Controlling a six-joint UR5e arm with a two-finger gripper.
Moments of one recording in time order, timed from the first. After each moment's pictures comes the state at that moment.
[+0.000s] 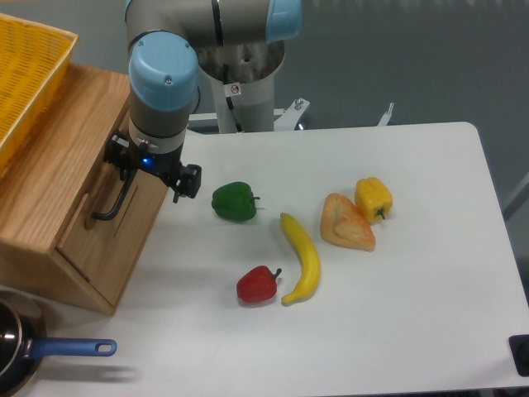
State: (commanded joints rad) arm 2.20 -1.74 -1.53 -1.49 1.30 0.49
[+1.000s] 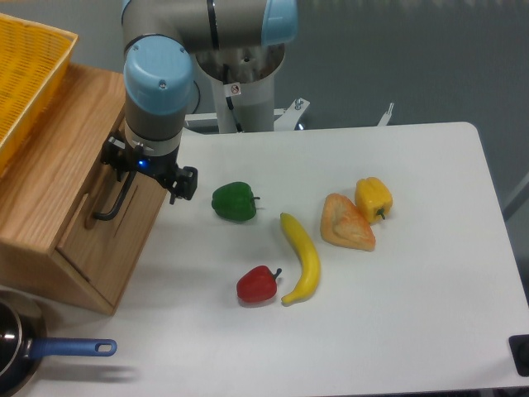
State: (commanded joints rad) arm 2.18 -1.76 -1.53 -1.48 1.31 0.49
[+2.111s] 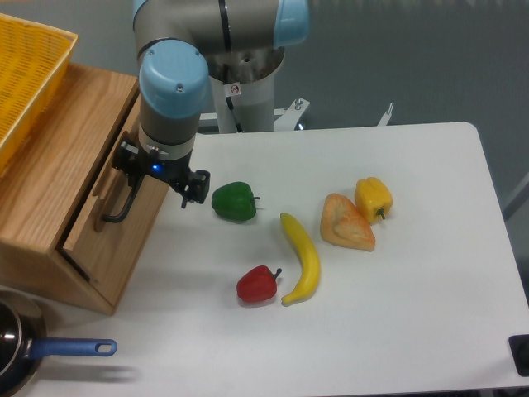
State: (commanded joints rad) arm 2.24 -1.76 -1.53 -1.48 1.33 0.50
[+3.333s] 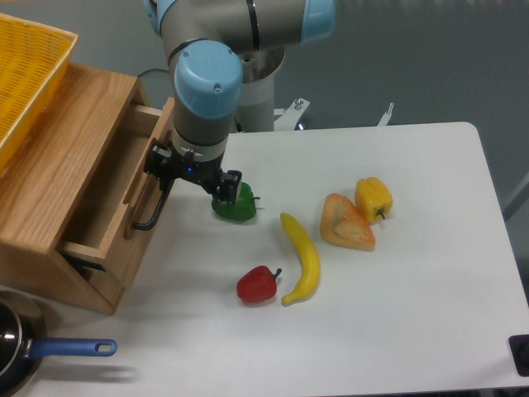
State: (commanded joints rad) arm 2.30 -1.76 -1.53 -1.48 1.35 0.56
